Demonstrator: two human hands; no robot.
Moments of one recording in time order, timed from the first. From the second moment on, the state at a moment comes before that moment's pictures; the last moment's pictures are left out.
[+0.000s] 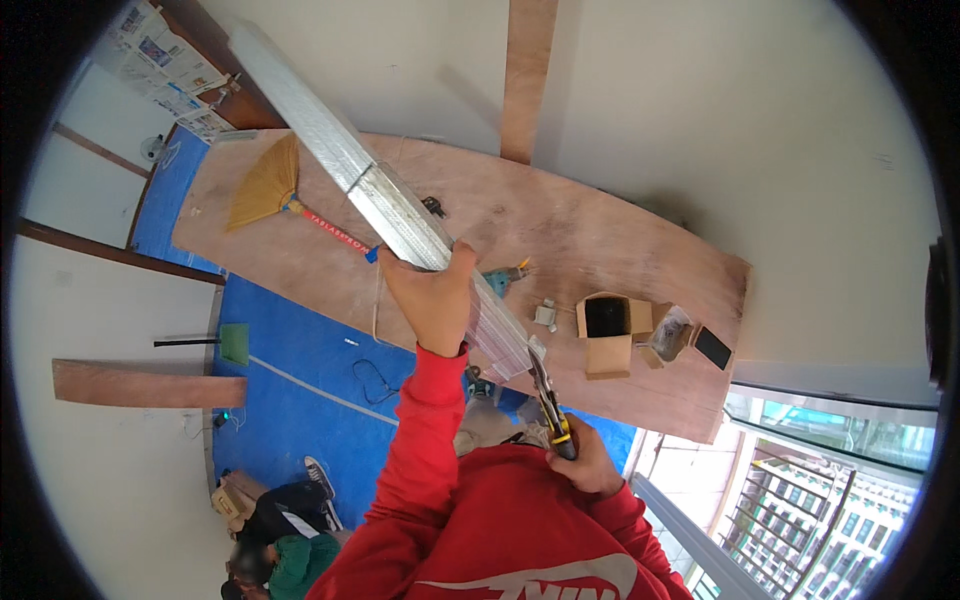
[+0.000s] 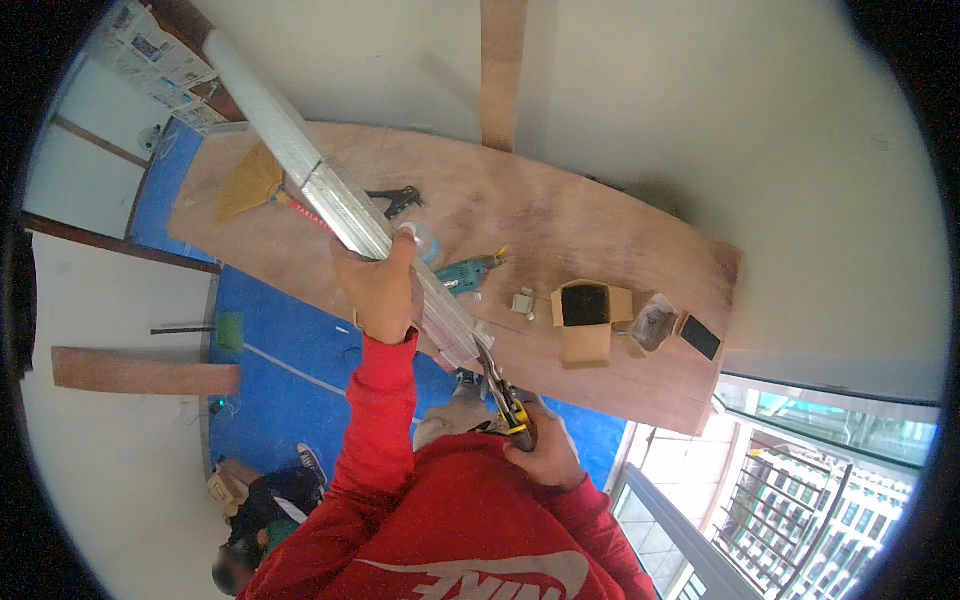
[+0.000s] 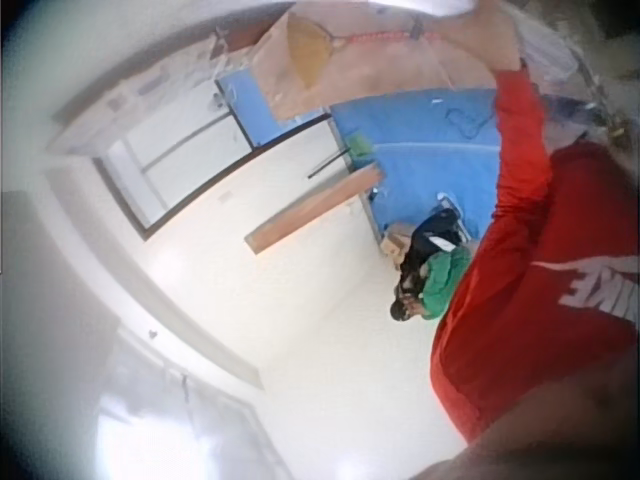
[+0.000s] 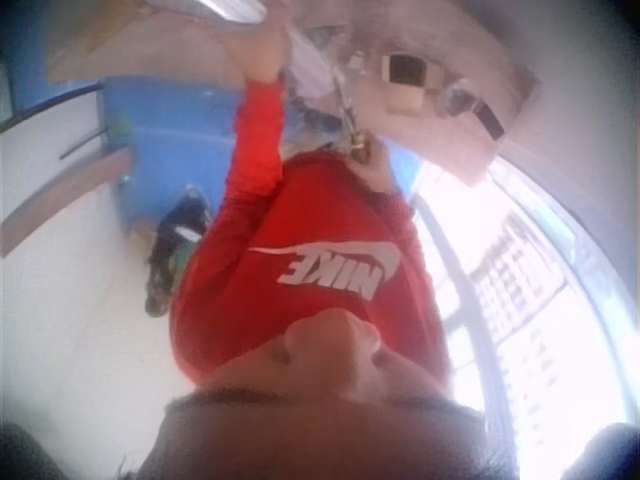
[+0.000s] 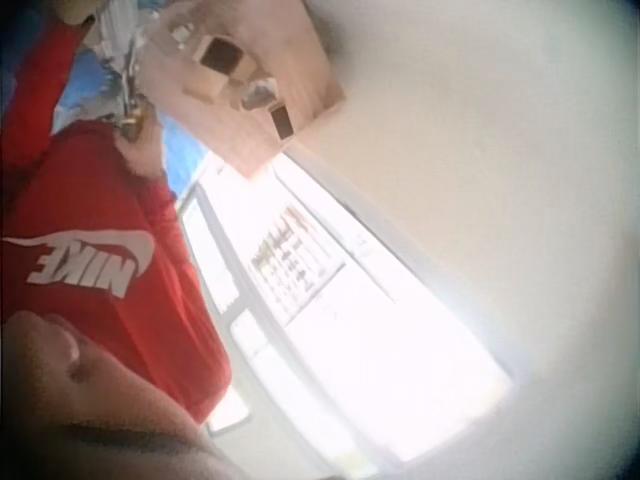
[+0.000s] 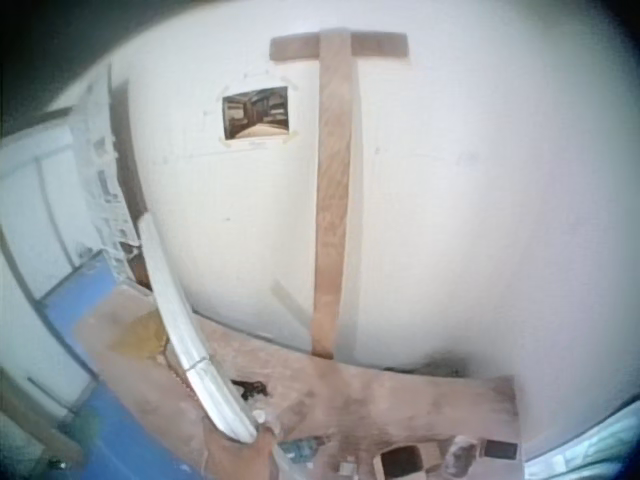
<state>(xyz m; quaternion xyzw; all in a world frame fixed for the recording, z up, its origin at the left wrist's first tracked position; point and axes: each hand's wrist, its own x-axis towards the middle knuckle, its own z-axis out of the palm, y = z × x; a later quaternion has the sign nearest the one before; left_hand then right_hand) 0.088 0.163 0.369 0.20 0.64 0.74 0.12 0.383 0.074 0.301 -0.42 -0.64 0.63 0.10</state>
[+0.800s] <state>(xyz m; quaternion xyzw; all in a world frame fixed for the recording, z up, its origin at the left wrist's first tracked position) 0.072 0.142 0.371 0.18 0.67 0.72 0.06 0.388 0.138 0.086 -0.54 -0.78 0.30 -0.08</state>
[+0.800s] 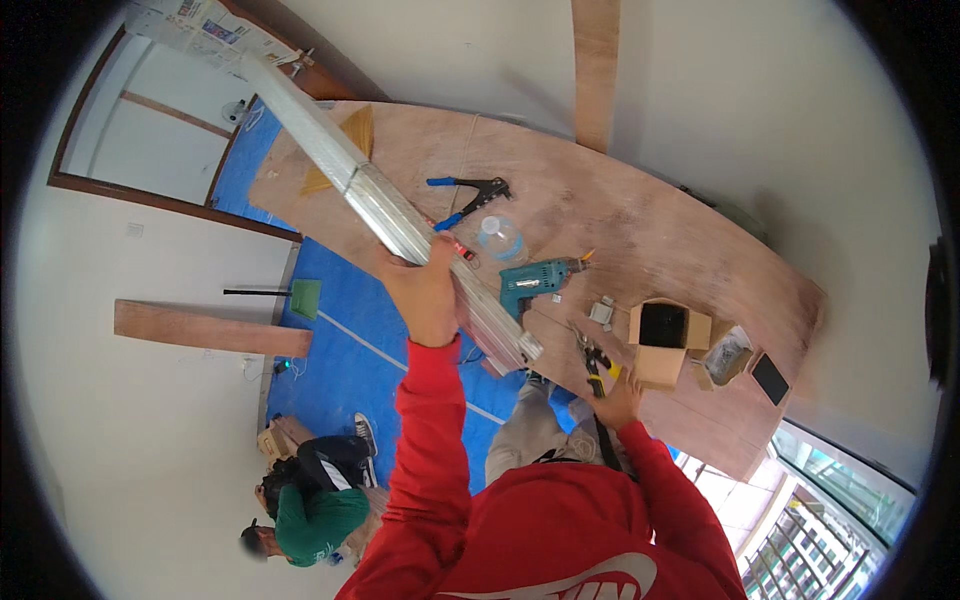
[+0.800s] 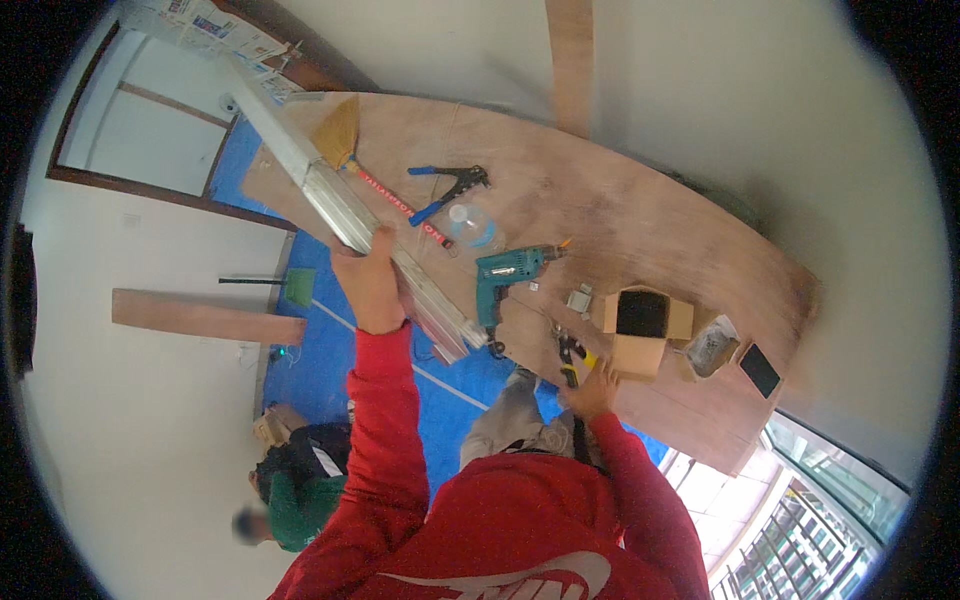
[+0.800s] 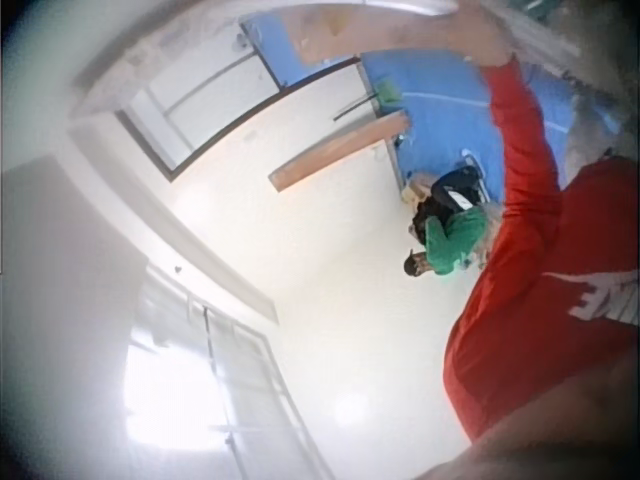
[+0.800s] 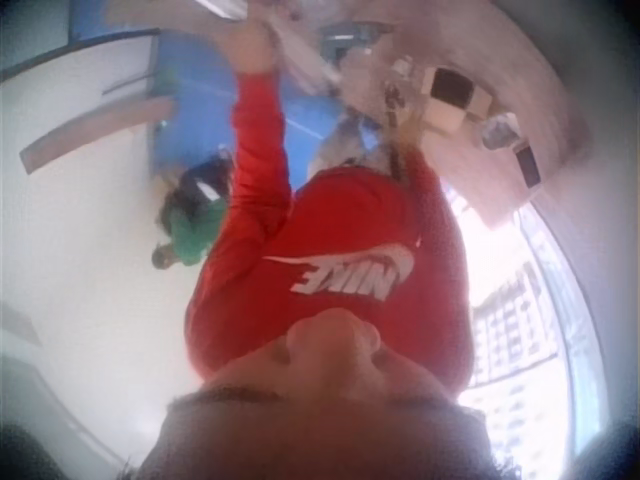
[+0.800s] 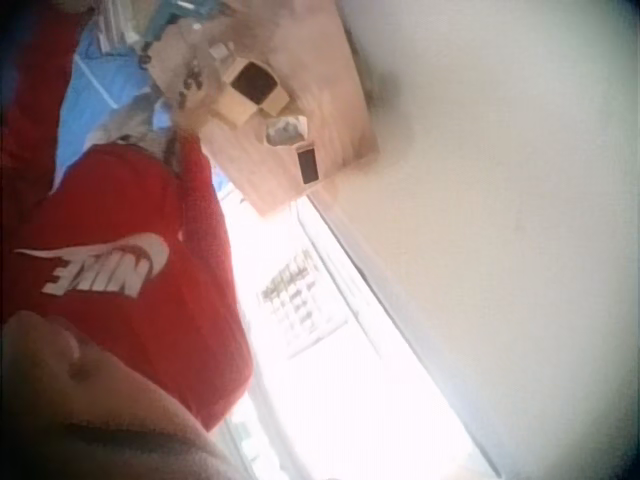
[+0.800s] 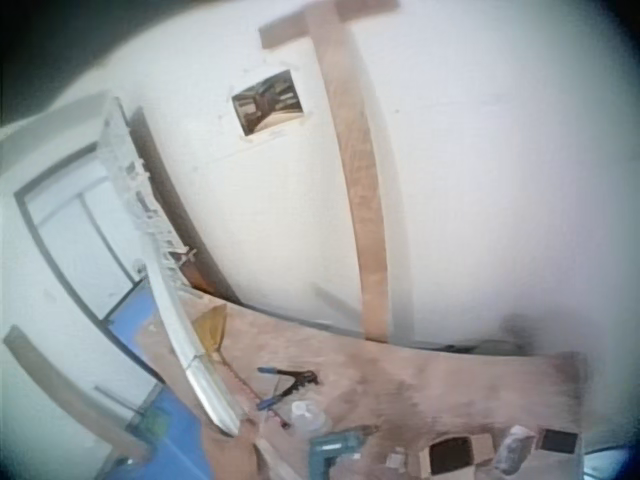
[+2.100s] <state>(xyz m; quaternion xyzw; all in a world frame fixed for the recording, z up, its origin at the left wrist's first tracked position) 0.027 0.085 0.411 0.17 0.52 0.82 0.20 0.239 0.112 0.402 -0.31 -0.50 0.77 0.23</state>
